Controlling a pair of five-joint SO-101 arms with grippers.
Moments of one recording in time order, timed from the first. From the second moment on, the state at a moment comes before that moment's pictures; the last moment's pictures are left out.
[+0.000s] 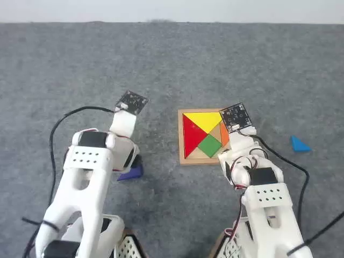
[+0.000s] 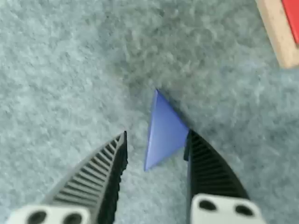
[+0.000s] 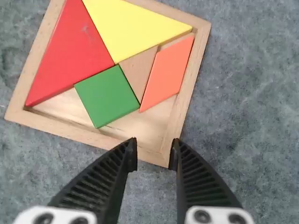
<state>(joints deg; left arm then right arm) -1.6 -29.7 52.1 70.3 -15.3 -10.8 -51.8 72.5 44.4 12.8</state>
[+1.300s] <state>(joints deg) -0.2 -7.7 53.2 60.6 -23.9 -10.8 -51.8 72.5 44.4 12.7</state>
